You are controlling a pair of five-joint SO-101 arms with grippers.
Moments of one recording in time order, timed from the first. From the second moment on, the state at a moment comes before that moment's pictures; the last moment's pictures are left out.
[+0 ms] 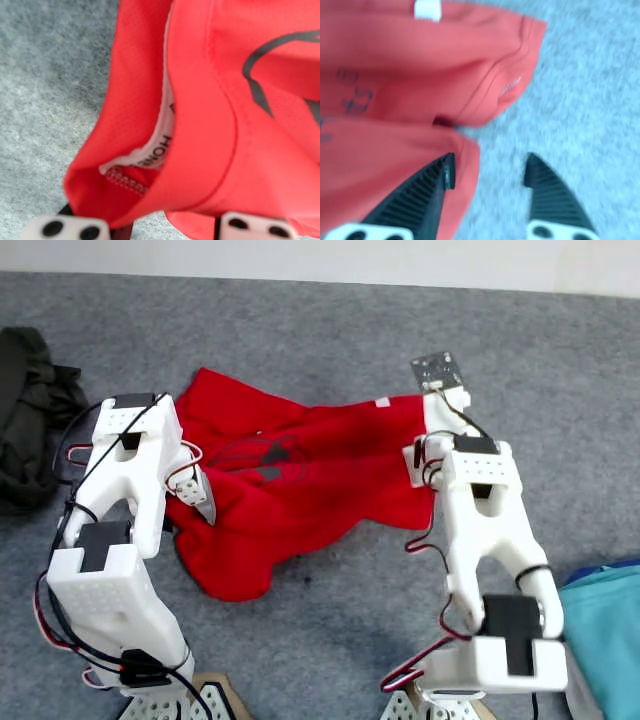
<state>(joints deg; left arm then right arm) -12.4 20.8 6.7 85.0 13.0 -2.5 -3.8 27.3 44.8 20.0</state>
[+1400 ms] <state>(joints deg) -12.4 20.8 16.1 89.1 -1.1 -10.9 -22.2 56.1 46.8 22.4</state>
